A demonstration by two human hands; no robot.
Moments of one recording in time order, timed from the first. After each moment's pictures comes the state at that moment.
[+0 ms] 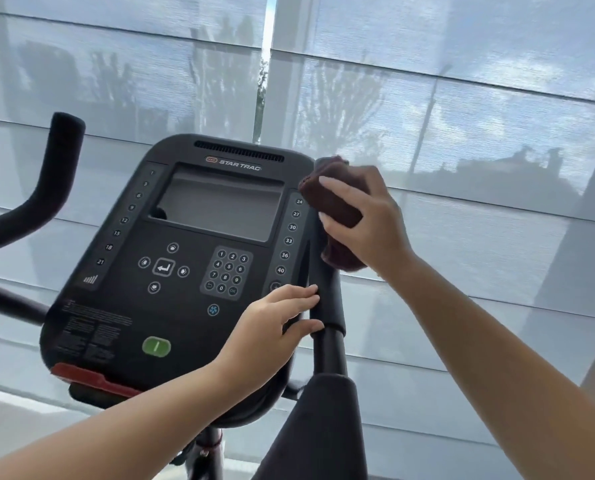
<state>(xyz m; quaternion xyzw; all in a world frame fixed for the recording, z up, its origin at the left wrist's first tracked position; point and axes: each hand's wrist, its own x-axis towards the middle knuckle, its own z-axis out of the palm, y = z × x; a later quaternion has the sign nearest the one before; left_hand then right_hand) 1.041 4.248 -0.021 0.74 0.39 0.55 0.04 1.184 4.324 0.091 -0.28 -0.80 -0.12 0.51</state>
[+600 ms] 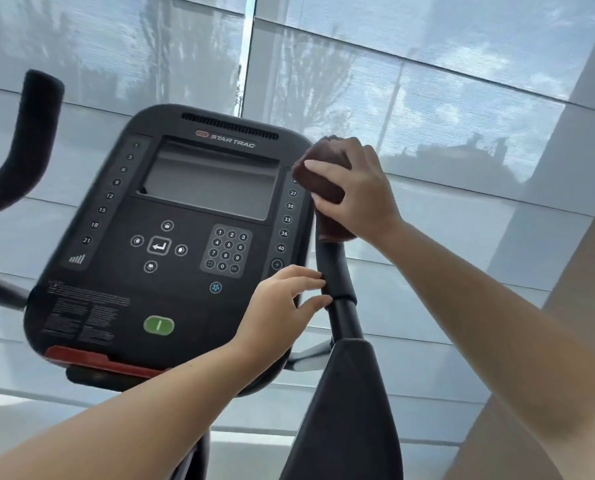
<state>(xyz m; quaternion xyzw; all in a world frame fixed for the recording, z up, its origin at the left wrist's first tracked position) 1.037 4.244 -0.024 0.70 0.39 0.59 0.08 1.159 4.316 0.107 -0.33 -0.81 -0.26 0.40</state>
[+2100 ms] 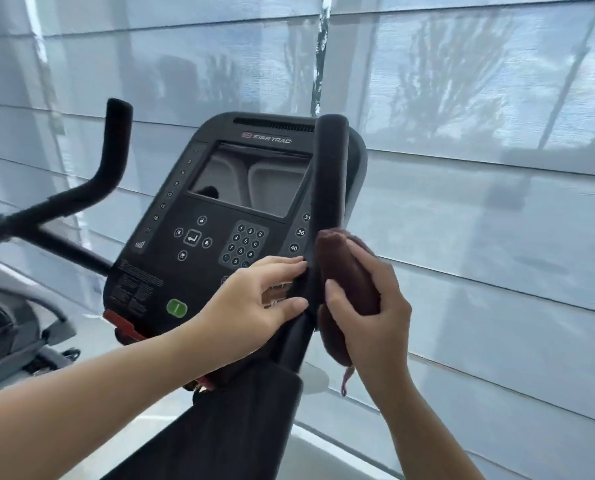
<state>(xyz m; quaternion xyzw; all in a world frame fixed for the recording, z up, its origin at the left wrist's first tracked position) 1.077 4.228 0.005 0.63 0.53 0.54 0.19 1.210 4.296 -0.020 -0.20 -0.68 0.31 0.64</state>
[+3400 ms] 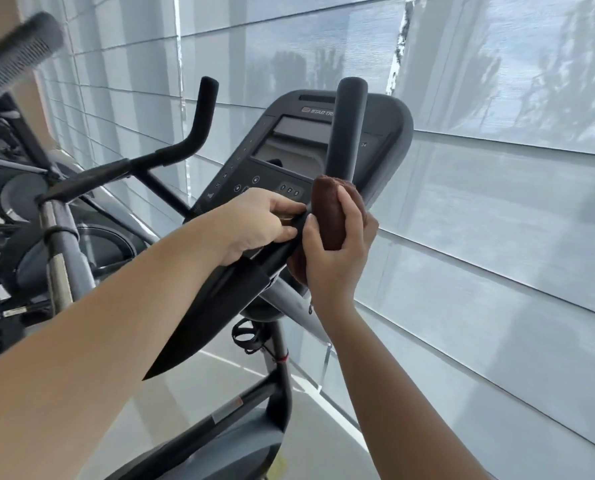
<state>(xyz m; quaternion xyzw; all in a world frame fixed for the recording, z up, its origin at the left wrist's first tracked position) 1.138 4.206 0.040 0.41 0.72 0.52 0.21 1.201 4.292 -0.025 -0.15 -0.64 0.41 0.64</state>
